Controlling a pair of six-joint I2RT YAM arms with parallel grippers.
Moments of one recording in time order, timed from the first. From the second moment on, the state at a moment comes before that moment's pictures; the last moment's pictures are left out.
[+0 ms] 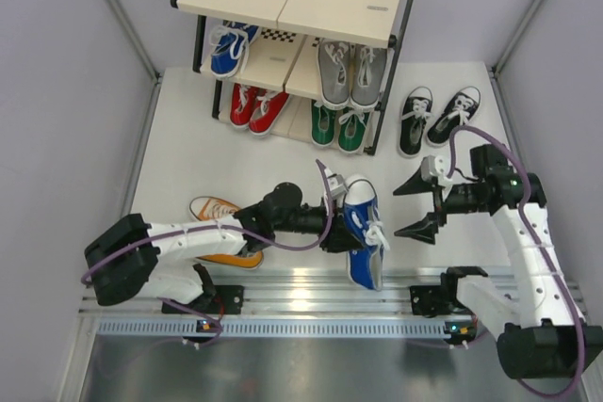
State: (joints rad) left arm -1.05 1.30 0.59 0.54 0.49 -0.53; right arm 0.00 0.89 0.94 -1.27 -1.26 -1.17
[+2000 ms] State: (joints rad) left arm -1.29 1.15 0.51 0.43 -0.08 -0.27; right arm -0.16 1.04 0.79 -0.46 -1.21 -0.06
